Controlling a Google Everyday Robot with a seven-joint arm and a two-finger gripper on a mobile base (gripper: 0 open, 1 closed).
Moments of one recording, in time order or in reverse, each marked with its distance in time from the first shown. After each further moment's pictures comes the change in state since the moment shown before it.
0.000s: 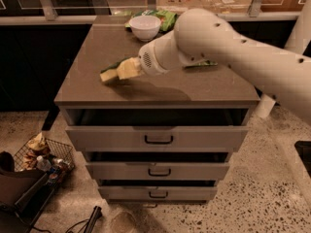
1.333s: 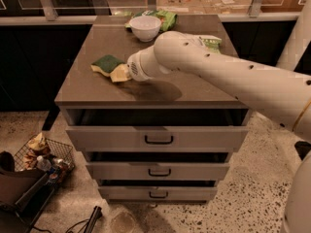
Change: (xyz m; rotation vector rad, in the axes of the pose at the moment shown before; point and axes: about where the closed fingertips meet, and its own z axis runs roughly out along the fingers) arm -0.003 -0.027 0.080 0.033 -0.039 -0.049
